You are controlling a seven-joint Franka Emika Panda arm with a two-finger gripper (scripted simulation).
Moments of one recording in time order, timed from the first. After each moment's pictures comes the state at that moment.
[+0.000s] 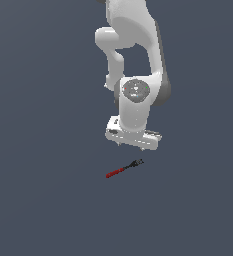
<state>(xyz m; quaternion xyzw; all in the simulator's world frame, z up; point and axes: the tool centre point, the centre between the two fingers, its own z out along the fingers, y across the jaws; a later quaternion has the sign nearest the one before) 0.020 0.061 0.128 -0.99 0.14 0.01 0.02</state>
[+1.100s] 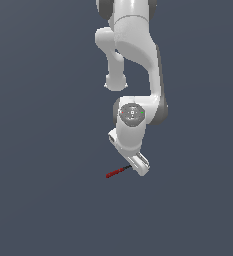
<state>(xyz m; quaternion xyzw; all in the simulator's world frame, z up) 0.057 0.048 0.077 -0.90 0.44 0.01 0.01</state>
